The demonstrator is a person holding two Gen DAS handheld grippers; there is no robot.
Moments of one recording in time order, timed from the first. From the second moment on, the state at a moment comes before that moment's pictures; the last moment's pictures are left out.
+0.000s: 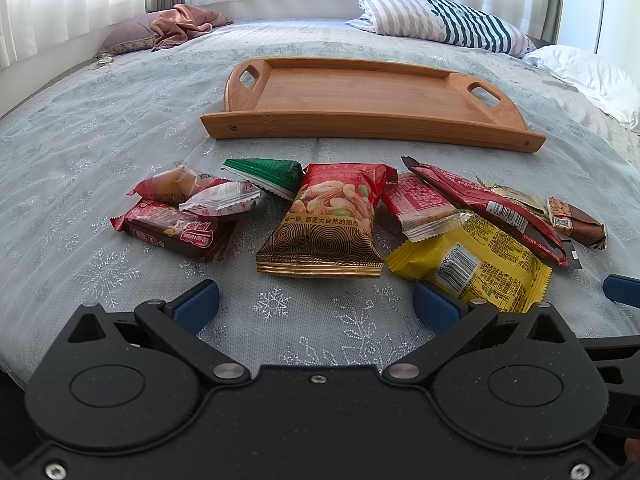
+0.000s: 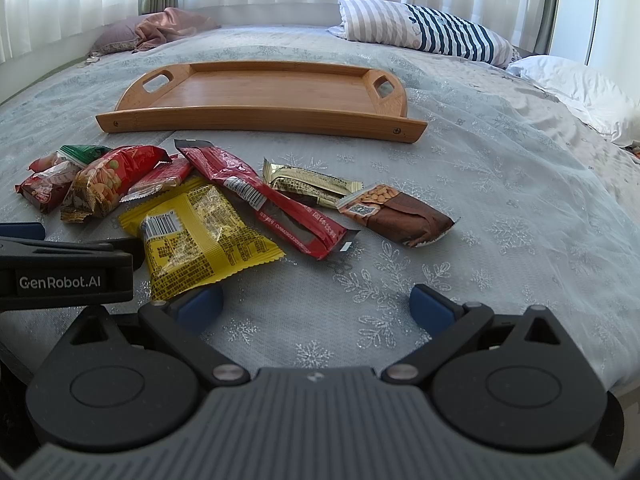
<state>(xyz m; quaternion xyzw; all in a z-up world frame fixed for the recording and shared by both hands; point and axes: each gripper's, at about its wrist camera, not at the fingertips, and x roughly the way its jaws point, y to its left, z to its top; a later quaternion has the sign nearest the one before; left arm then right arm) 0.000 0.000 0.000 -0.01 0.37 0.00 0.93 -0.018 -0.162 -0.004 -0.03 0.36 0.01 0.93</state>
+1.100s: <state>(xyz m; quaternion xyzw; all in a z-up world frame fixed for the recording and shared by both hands) -0.006 0.006 -0.001 0.01 0.34 -0.02 0.94 -0.029 -0.168 -0.013 -0.03 0.31 0.02 0.95</state>
